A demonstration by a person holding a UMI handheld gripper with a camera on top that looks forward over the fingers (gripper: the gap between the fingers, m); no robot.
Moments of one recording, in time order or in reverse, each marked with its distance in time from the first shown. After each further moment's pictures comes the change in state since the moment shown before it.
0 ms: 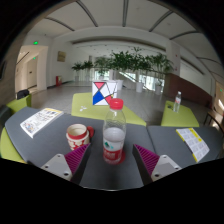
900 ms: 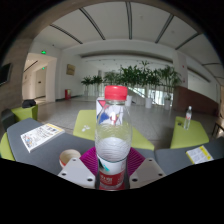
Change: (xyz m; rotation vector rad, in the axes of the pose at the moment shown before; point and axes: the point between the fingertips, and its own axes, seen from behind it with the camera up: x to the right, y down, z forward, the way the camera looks) arm 0.004 -0.082 0.072 0.176 -0.107 -0.018
